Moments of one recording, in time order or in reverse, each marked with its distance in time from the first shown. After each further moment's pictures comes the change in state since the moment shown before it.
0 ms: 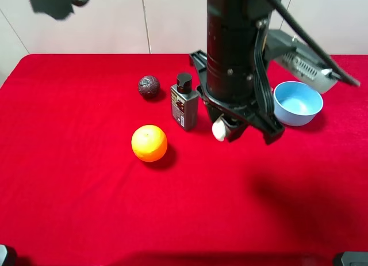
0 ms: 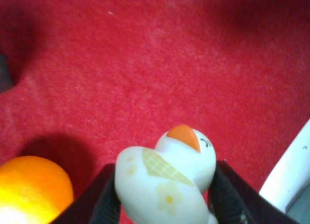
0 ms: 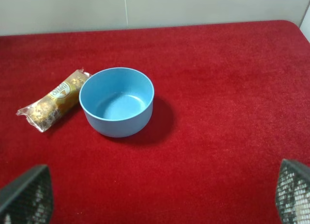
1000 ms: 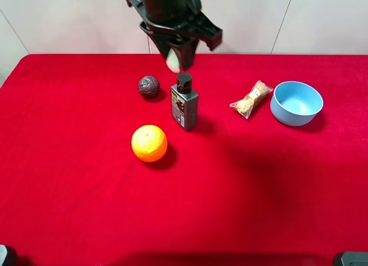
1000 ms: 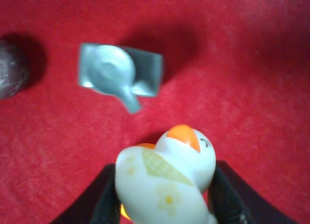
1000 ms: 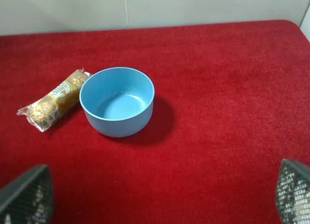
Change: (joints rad) left arm 0.289 -0.101 -0.003 0.030 0.002 -0.007; right arm 0.000 0.000 0.000 0.000 0.000 0.000
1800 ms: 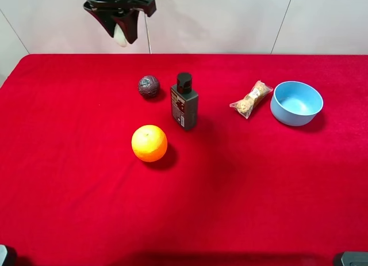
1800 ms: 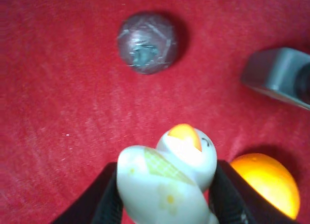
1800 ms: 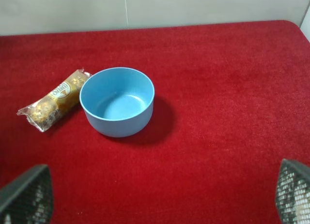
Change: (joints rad) left arm 0.285 0.013 0.000 0.007 0.000 0.043; right arm 0.000 0.000 0.000 0.000 0.000 0.000
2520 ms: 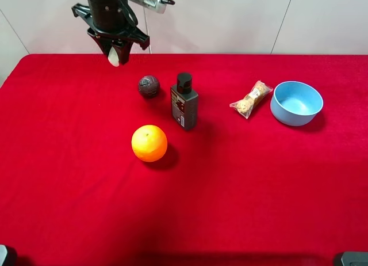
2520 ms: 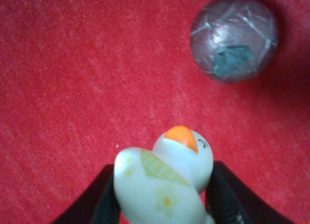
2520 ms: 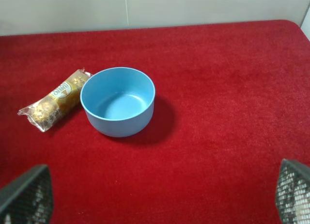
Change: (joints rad) left arm 0.036 0.168 0.000 0.144 -0.073 -0.032; right arm 0.000 0.000 0.000 0.004 0.000 0.000
